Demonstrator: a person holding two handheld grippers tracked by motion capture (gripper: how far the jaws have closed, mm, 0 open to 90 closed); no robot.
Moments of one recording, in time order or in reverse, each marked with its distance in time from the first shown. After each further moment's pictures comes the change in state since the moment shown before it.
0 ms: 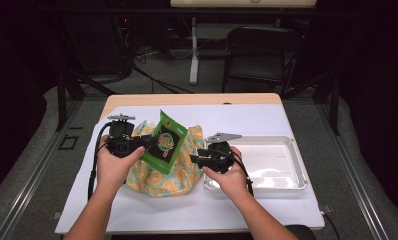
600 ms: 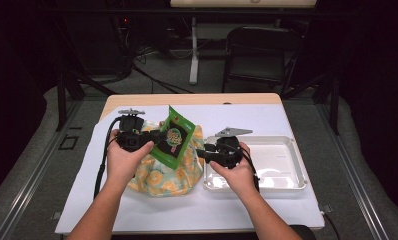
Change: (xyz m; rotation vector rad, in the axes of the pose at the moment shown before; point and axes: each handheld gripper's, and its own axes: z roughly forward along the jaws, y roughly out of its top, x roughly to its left) left arm -0.012 0.013 0.016 -0.006 -0.018 0.021; right arm -0.012 0.010 -0.020 -0.028 -0.011 0.035
